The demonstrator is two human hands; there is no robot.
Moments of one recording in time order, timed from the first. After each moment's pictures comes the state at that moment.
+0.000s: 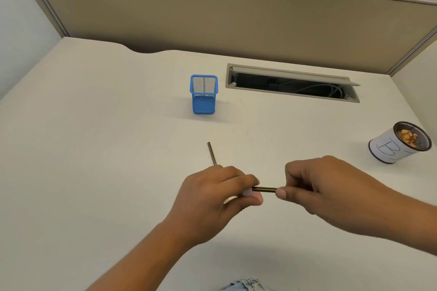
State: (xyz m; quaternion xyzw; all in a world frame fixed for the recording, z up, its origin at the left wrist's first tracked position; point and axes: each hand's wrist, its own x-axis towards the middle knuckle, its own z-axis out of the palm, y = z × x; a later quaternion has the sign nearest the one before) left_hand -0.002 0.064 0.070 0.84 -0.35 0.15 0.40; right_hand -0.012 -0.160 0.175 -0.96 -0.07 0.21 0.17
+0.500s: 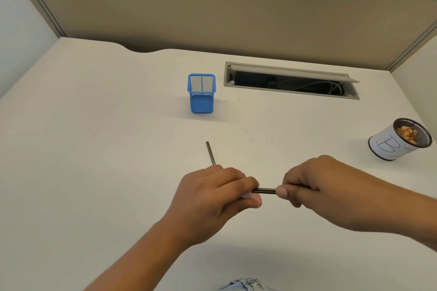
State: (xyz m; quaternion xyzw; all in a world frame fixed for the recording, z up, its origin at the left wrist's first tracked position) left_hand 0.001 0.065 0.070 0.83 -0.38 0.18 0.36; right_hand -0.006 -0.167 0.172 -0.94 -0.07 0.28 0.18
